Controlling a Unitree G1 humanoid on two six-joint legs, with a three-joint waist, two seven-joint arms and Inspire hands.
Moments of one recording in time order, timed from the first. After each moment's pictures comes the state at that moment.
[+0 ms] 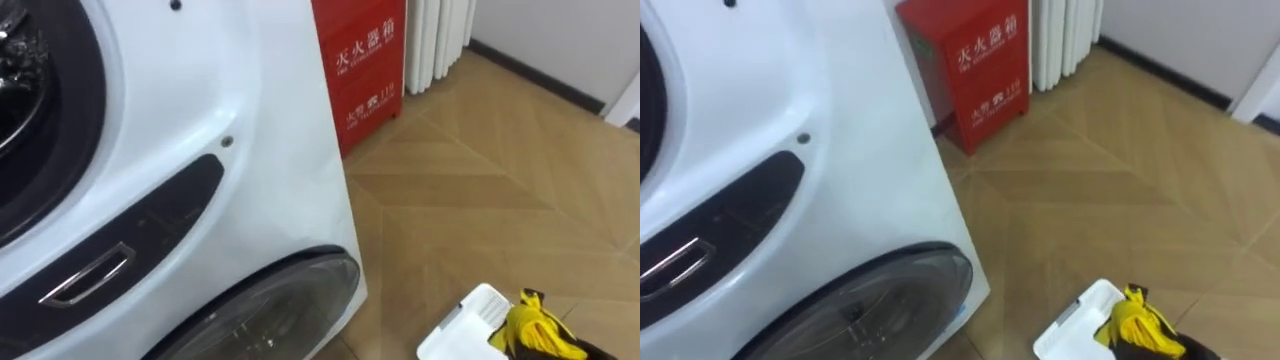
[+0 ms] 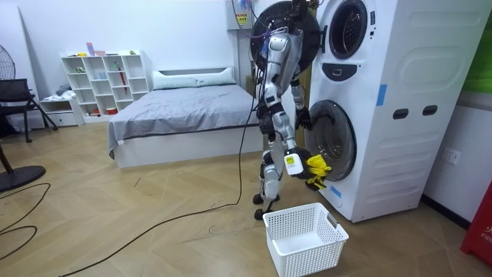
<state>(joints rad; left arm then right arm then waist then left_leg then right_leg) -0.10 0.23 -0.30 1.16 -0.16 0.04 0.16 -0.10 -0.37 -0.15 0.93 0.36 -0.04 -0.15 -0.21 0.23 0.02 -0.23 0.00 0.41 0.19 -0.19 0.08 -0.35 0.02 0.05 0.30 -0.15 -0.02</state>
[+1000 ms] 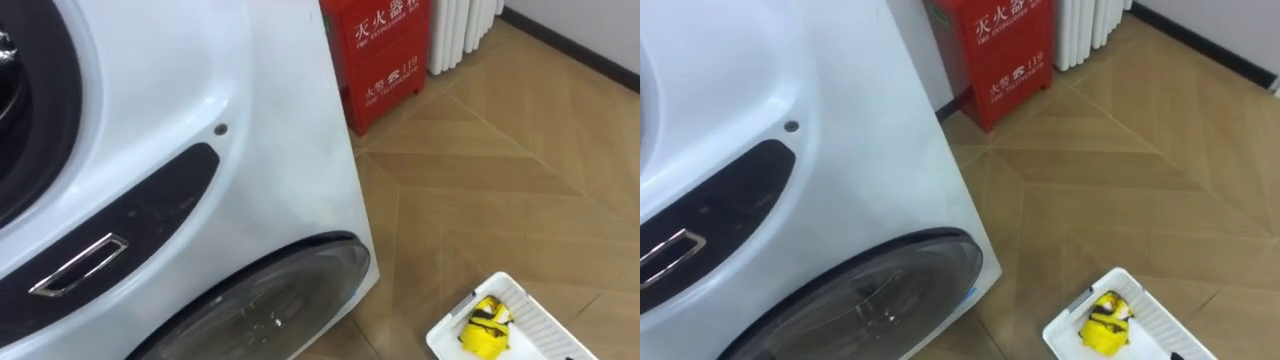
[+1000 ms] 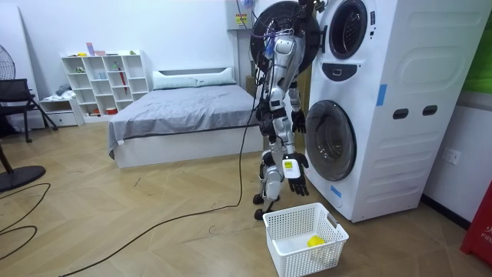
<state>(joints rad) -0.09 0.18 -0.30 1.17 -0.23 0.00 0.15 -0.13 -0.35 -0.10 1.05 0.39 -0.07 -0.13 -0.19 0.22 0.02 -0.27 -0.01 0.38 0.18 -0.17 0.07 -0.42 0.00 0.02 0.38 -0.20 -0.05</state>
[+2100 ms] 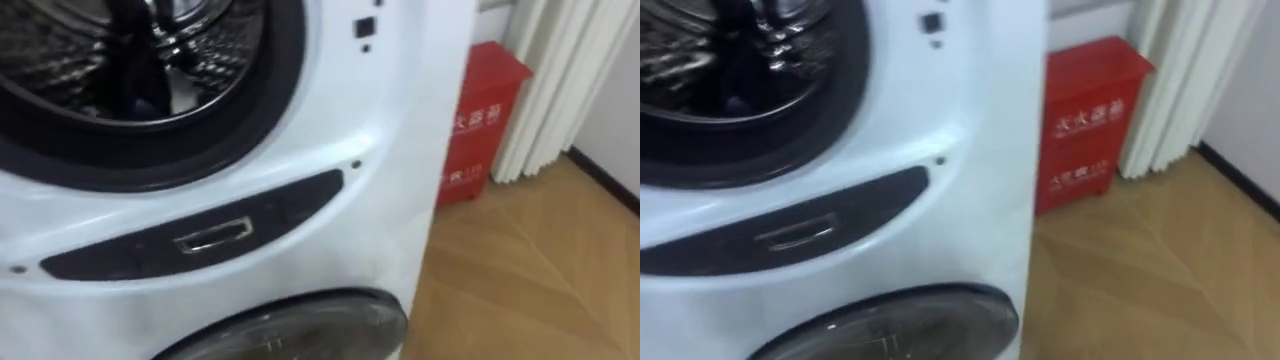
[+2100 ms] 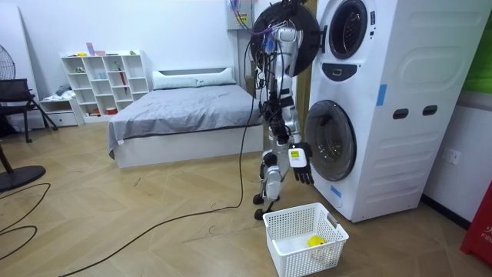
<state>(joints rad) 0.17 0.20 -0.12 1.09 -0.12 -0.04 0.15 0.05 -0.26 -0.13 1.22 0.61 -0.02 -0.08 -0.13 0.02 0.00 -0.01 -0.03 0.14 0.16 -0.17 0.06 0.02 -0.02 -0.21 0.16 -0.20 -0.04</state>
